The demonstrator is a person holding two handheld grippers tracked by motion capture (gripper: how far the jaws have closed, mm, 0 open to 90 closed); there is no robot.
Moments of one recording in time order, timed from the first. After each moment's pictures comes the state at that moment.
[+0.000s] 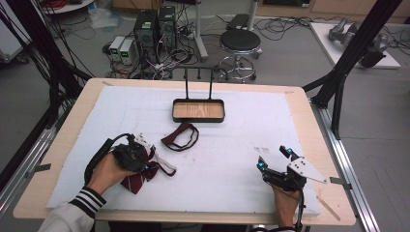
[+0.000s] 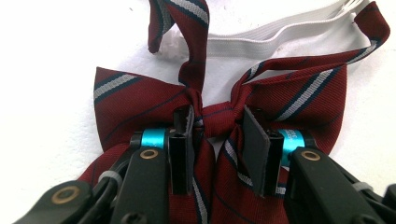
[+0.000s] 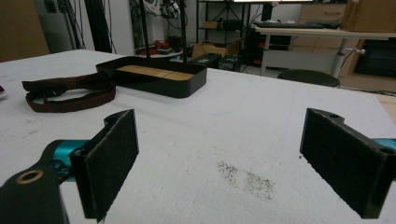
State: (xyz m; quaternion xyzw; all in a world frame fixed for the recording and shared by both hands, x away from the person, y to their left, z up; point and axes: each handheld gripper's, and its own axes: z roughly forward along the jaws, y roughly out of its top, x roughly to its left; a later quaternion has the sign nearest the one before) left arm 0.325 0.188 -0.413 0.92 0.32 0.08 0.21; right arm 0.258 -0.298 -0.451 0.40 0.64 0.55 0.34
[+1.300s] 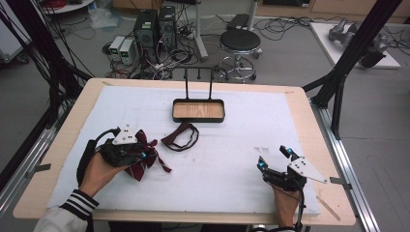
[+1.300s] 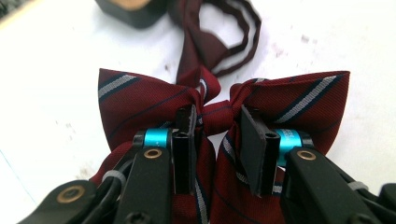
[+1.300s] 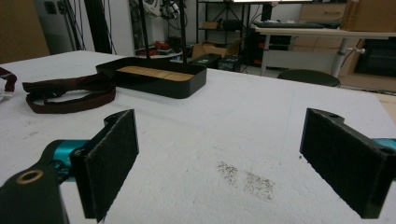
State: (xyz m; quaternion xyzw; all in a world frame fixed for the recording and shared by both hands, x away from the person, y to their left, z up) left arm 0.307 0.206 -0.378 0.87 0.28 0.20 0.36; right arm 0.259 -0.299 -0.451 0.40 0.64 0.55 0.34
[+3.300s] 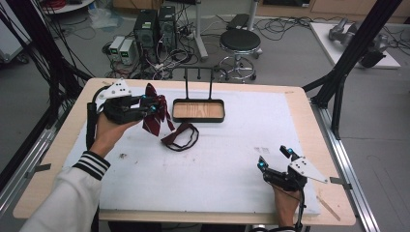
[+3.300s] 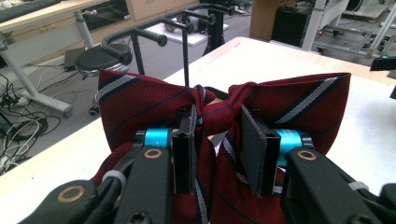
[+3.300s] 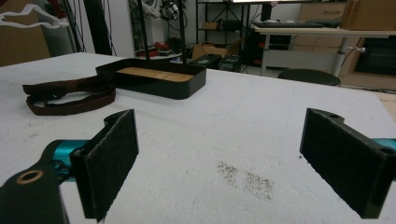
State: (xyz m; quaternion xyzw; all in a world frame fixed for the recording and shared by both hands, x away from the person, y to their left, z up) left arm 0.381 0.196 -0.303 0.78 0.26 0.21 0.54; right arm 0.259 -0.299 -0.451 0.41 0.64 0.56 0.34
